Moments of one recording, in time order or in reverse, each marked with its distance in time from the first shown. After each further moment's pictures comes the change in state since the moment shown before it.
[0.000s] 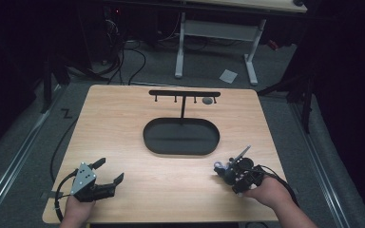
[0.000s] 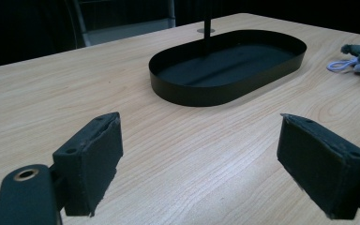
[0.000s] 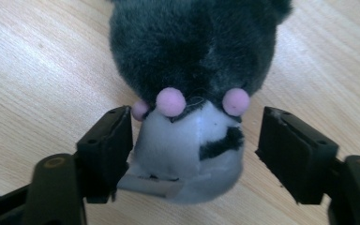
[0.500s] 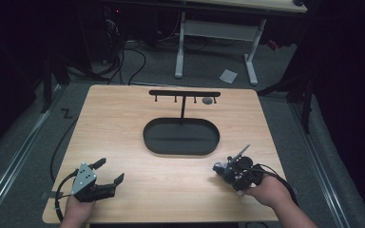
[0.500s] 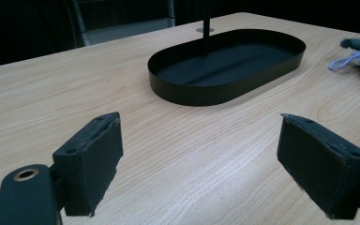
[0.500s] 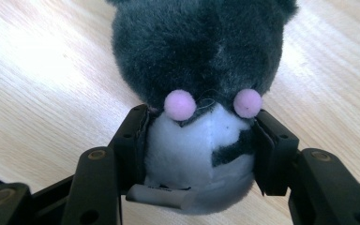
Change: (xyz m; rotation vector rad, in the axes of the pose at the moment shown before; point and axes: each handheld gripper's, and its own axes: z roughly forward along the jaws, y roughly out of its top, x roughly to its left) left arm -0.001 0.000 0.000 0.002 -0.002 0.001; right arm 0.003 0.003 -0.009 -0.023 0.014 -0.018
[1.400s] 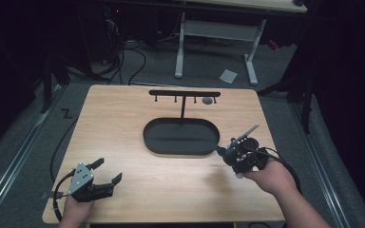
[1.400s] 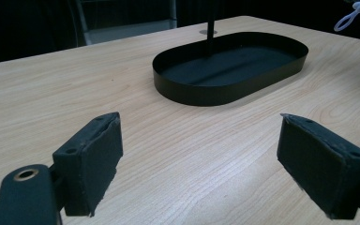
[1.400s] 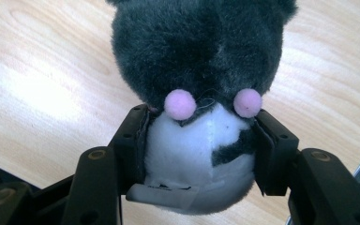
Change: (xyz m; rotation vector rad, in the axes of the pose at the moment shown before) left arm 0.005 -0.003 -0.003 -0.010 0.004 -0.030; right arm -0.008 0.025 -0.064 -0.094 -0.016 0.118
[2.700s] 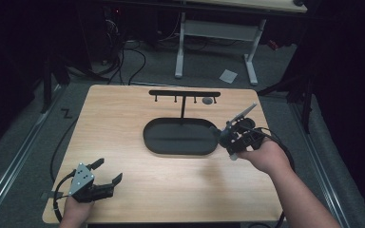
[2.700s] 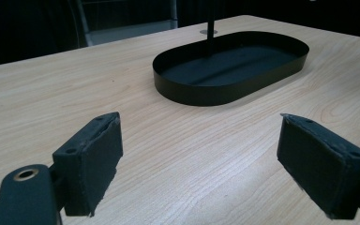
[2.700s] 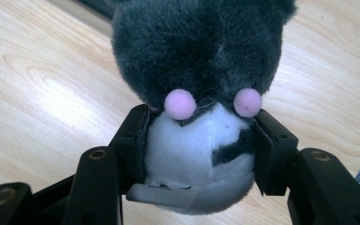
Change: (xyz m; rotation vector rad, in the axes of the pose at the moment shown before) left arm -0.001 0.000 0.001 0.000 0.006 0.014; right arm -0.012 0.047 -0.022 -0.045 0.039 0.031
